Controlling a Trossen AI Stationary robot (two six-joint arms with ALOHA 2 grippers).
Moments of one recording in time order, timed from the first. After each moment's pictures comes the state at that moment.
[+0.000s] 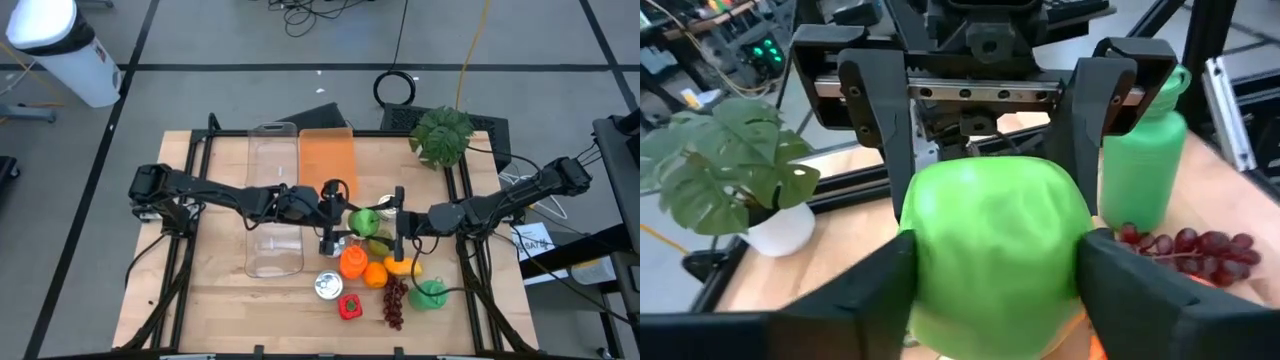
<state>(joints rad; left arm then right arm) -0.10 1.73 1.31 0.10 -0.08 0.21 0.32 1.01 0.61 0.23 0.41 -0.17</state>
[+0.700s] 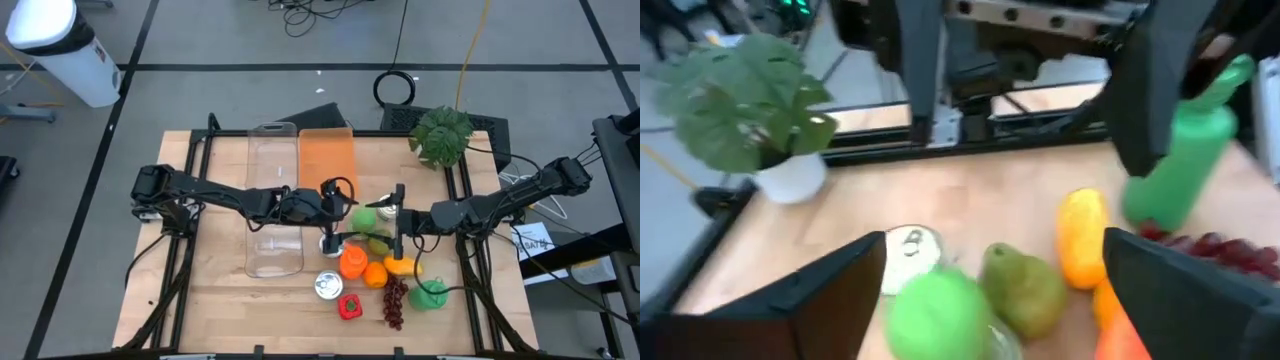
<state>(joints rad) -0.11 1.73 1.31 0.08 -0.15 0.07 0.32 1.01 0.62 0.27 0.41 -0.17</state>
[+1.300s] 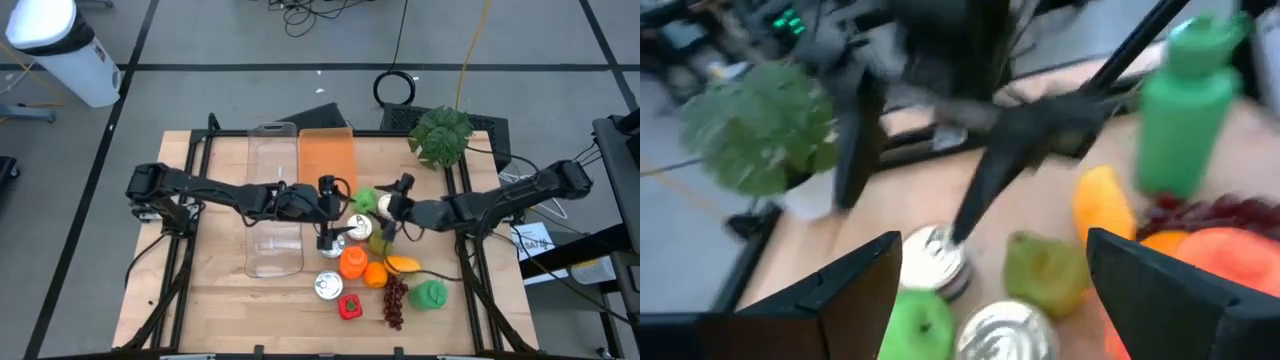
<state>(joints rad) -0.09 1.70 1.31 0.01 -0.16 0.23 0.24 1.04 0.61 0.01 0.65 -0.01</state>
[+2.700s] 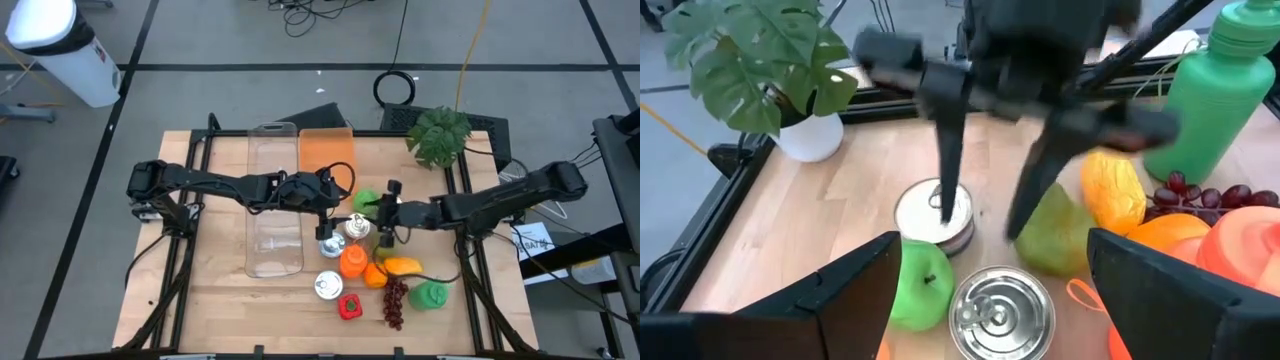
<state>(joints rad) -0.01 1.69 1.31 -0.08 -0.08 0.10 0.18 1.15 0.62 -0.03 0.44 -0.05</state>
